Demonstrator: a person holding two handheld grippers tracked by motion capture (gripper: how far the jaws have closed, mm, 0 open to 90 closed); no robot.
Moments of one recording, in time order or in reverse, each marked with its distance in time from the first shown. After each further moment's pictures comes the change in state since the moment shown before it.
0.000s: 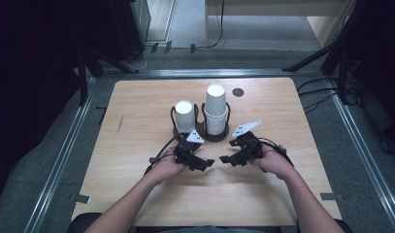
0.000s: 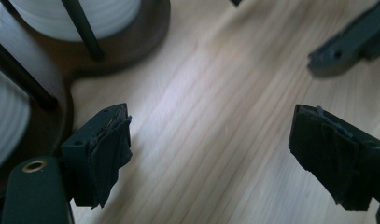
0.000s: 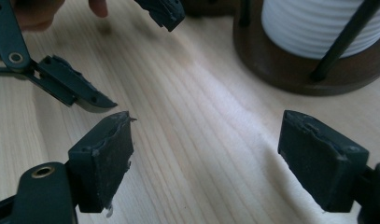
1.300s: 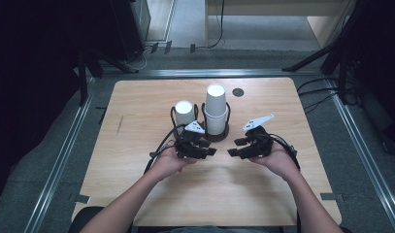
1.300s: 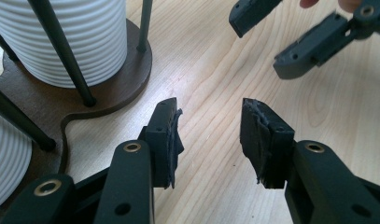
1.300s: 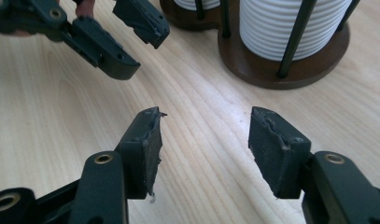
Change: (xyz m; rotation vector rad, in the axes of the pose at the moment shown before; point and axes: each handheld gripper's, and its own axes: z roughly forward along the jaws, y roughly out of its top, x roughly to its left) left arm 0.003 0.027 -0.020 -0.019 -0.121 -0.062; right arm -0.001 0.006 -0.038 -0.009 -0.010 0.053
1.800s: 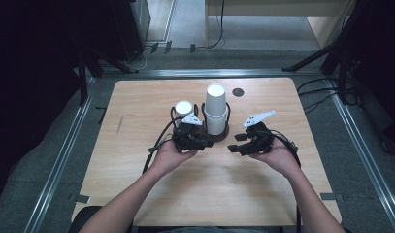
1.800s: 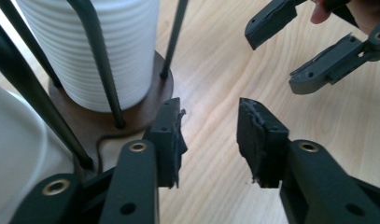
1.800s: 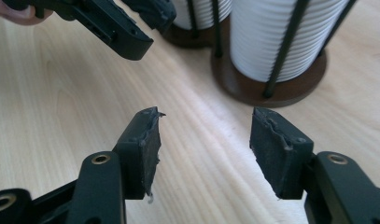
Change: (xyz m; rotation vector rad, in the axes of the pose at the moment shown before) left arm 0.008 0.016 -0.012 -0.053 0.040 0.000; right arm 0.000 0.012 -0.009 -0.021 -0.023 -0.034
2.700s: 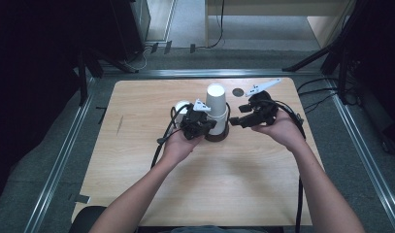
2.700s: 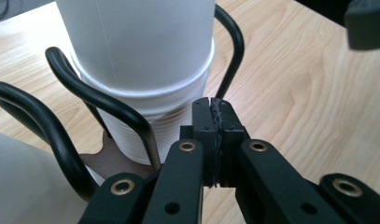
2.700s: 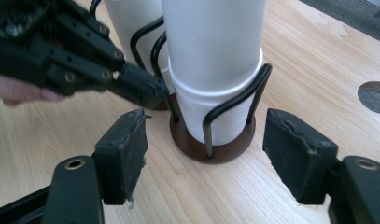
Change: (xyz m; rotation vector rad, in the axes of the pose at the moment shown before) left arm -0.006 0.040 0.009 -0.048 0.196 -0.024; right arm -0.025 0.071 -0.037 -0.048 -0.069 0.008
